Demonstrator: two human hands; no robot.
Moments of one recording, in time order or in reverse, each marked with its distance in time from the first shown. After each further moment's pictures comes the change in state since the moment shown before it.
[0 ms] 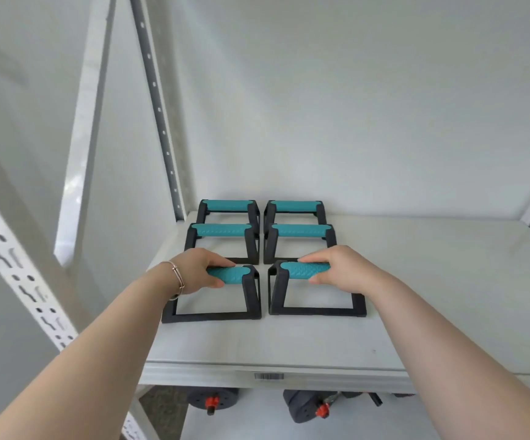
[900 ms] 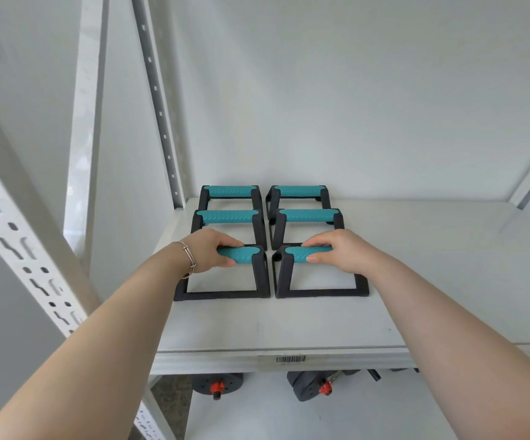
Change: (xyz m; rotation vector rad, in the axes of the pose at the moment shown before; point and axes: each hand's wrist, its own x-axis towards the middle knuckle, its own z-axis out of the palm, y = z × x) left_hand 0.024 -0.023 -0.005 -0.004 0.016 0.125; right_hand 0.021 -0.008 0.019 -0.020 0.039 -0.013
